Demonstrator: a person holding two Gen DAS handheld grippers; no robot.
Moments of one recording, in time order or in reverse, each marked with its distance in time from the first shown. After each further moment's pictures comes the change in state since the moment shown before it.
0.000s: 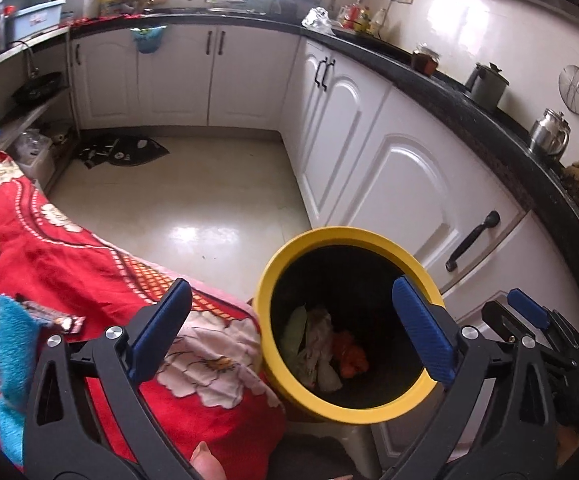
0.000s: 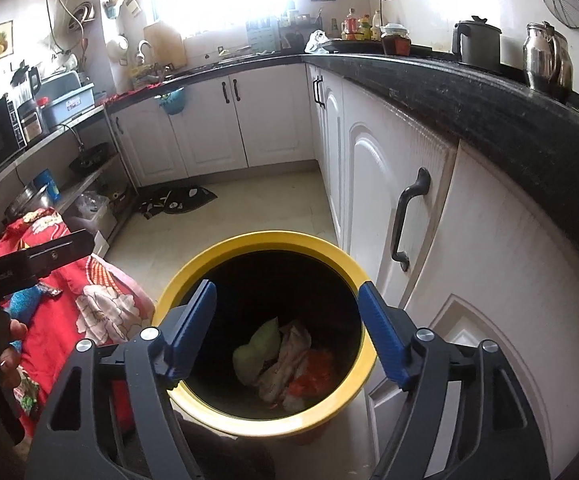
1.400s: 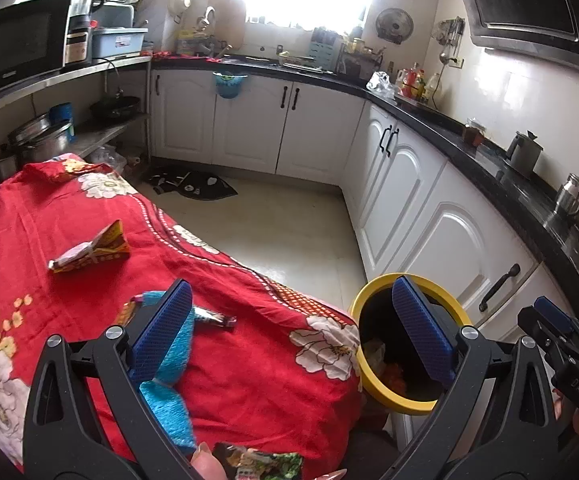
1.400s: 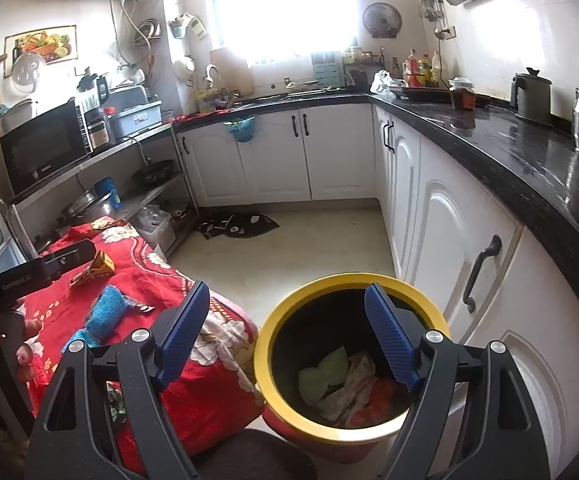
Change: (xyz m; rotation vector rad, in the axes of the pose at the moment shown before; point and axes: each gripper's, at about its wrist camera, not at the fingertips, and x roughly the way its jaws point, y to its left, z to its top) left arm -0.121 0.073 -0.015 -0.112 -0.197 0.174; right arm -0.059 0.080 0.018 -0.094 -0.114 0.189
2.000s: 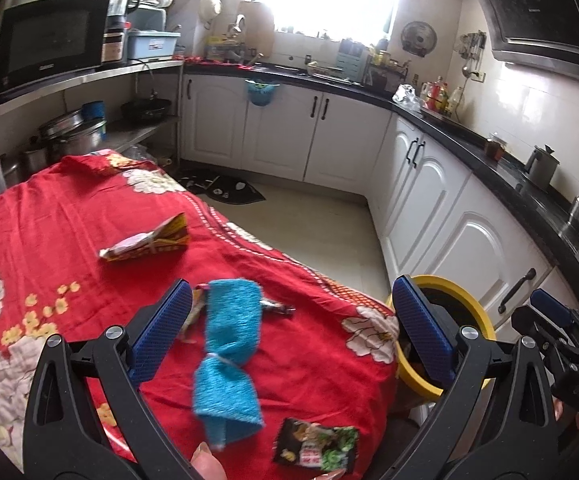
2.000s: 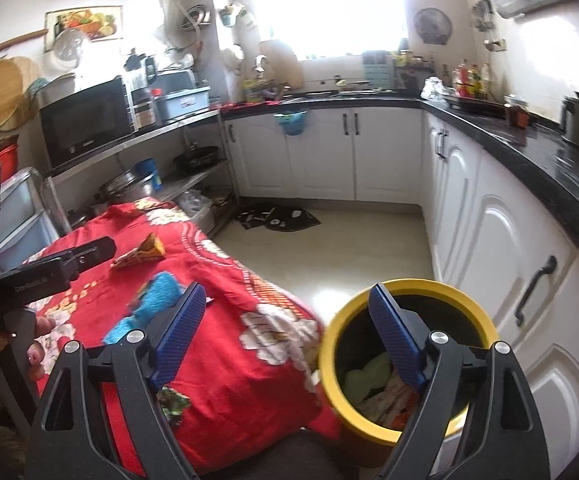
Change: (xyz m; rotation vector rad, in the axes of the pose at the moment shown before) left arm -0.034 0.046 -0.012 -0.041 -0.032 0.081; right arm 0.007 0.071 0.001 -0.103 0.021 0.135
